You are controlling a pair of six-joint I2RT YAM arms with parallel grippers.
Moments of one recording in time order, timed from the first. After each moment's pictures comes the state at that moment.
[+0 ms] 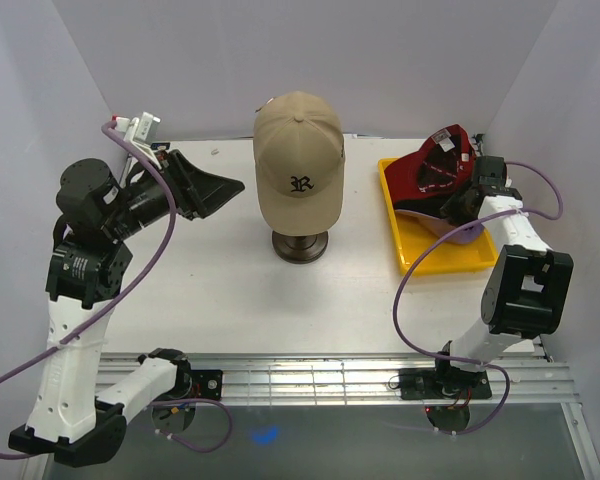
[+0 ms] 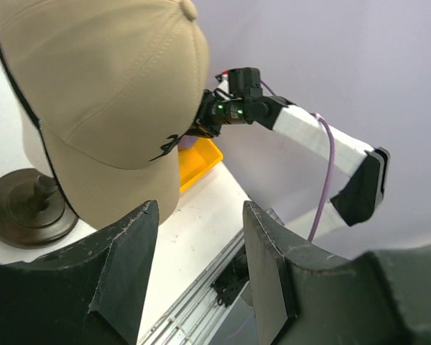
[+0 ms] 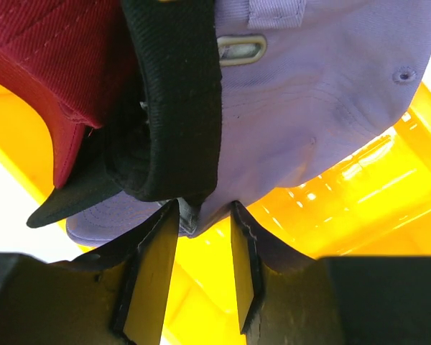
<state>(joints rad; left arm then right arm) -0.24 0.96 1.52 -0.57 0.60 -0.62 -0.14 1.62 1.20 -0.52 0.03 0.57</state>
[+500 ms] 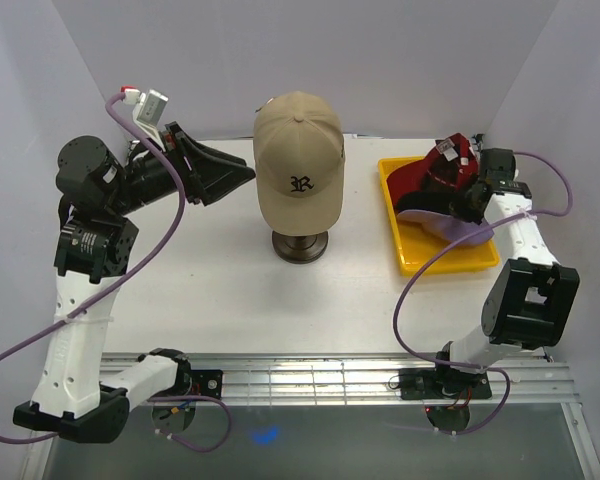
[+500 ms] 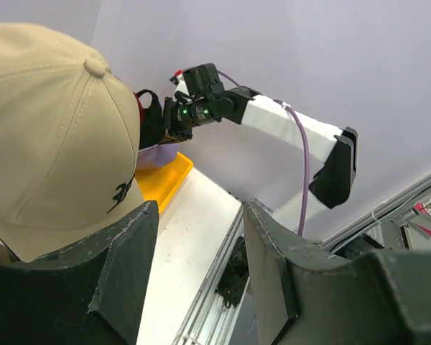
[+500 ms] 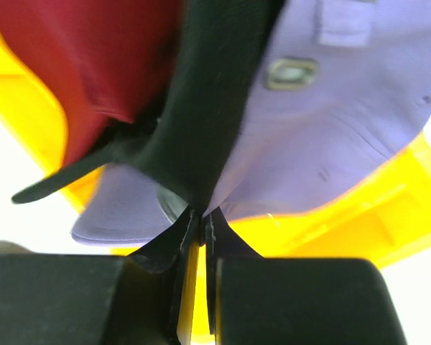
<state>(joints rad) -0.24 1.06 1.58 -0.36 0.85 -0.60 -0.14 1.56 1.23 -0.61 0.04 0.50</state>
